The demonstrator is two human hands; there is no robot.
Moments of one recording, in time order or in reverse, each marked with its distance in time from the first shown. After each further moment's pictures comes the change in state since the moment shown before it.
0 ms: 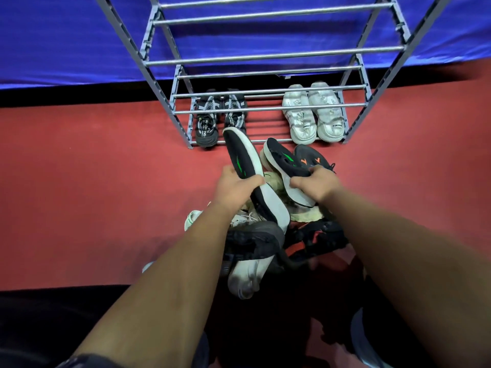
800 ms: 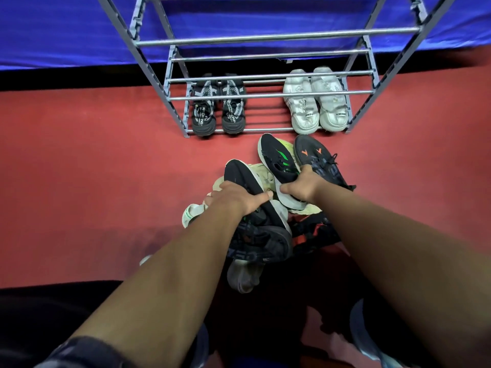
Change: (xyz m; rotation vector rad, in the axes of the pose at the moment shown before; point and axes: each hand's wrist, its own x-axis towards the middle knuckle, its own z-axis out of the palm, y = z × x) left_hand 0.021 -0.031 0.012 0.938 -0.119 -0.395; right_hand 0.013 -0.001 0.034 -0.020 -0.211 0.090
